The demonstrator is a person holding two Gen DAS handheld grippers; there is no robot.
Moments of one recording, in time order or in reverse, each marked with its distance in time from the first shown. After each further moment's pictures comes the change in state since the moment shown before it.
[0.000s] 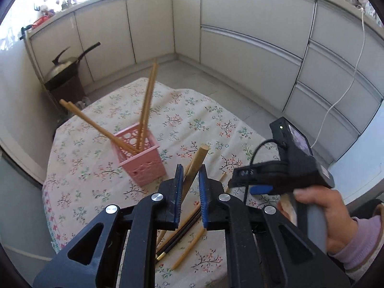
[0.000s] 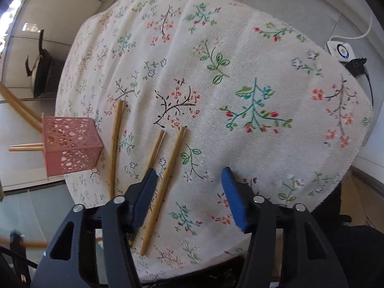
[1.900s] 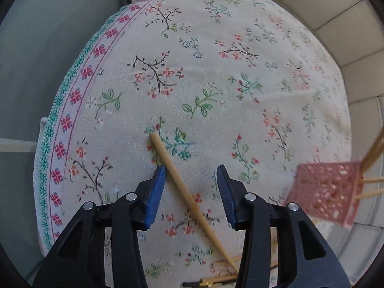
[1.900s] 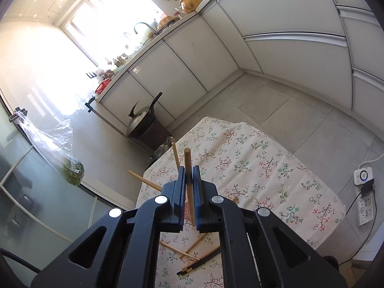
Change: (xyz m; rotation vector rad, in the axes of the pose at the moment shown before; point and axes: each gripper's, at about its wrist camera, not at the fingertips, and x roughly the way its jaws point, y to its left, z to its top) left arm 0.129 0.255 -0.091 -1.069 0.457 0.280; right arm -0.214 0.055 -0.055 -0.376 -0.592 0.405
